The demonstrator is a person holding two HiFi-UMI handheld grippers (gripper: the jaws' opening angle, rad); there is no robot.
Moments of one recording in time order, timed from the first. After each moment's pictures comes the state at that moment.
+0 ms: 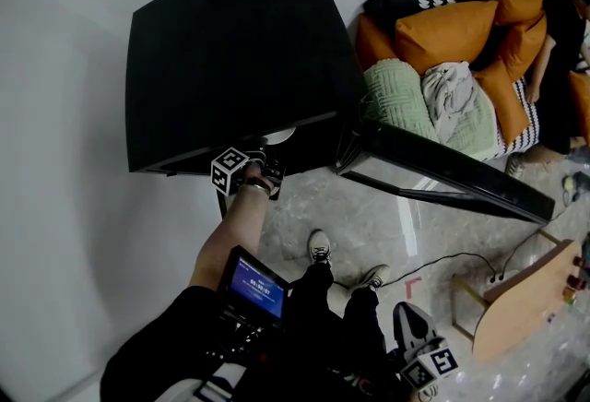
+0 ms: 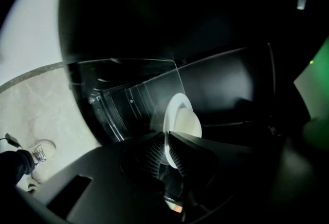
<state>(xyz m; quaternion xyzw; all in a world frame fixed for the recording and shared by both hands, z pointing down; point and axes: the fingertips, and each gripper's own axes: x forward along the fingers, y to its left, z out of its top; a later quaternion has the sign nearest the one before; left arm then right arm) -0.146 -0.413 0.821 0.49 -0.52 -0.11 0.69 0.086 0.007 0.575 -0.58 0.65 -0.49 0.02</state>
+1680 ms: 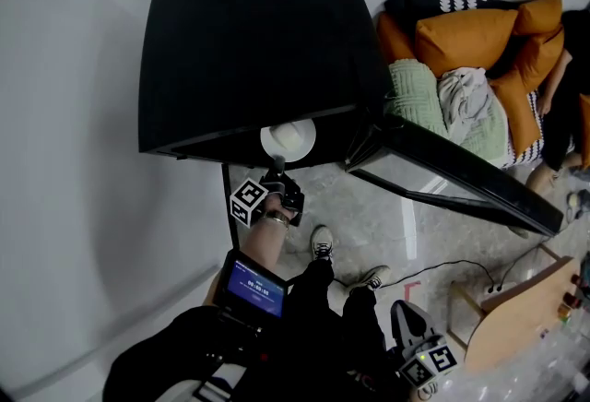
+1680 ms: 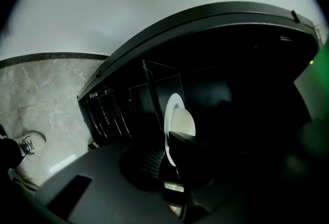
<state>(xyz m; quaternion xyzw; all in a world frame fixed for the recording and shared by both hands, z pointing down) -0.147 -0.334 0.819 0.51 -0.51 -0.19 0.67 0.078 0.001 0.587 -0.54 0.69 -0.48 0.00</state>
